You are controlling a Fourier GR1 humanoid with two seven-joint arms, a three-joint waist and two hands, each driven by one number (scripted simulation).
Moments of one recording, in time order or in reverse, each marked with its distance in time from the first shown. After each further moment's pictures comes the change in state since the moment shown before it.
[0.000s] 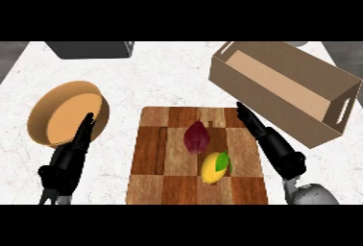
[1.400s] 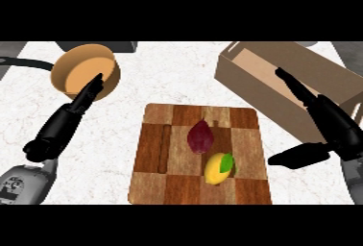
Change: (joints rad) left arm -0.259 0.124 0.020 -0.069 -0.090 -0.236 0.042; right arm -0.150 -0.286 -0.095 -0.254 0.285 0.036 0.345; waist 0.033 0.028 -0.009
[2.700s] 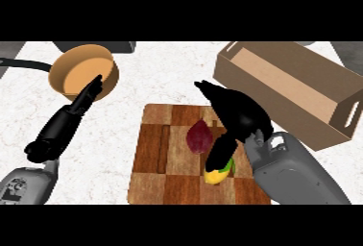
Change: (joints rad) left arm 0.020 -0.069 0.072 0.007 -0.072 -0.062 -0.006; right arm -0.377 0.334 0.248 0.133 0.108 0.278 0.621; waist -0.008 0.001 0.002
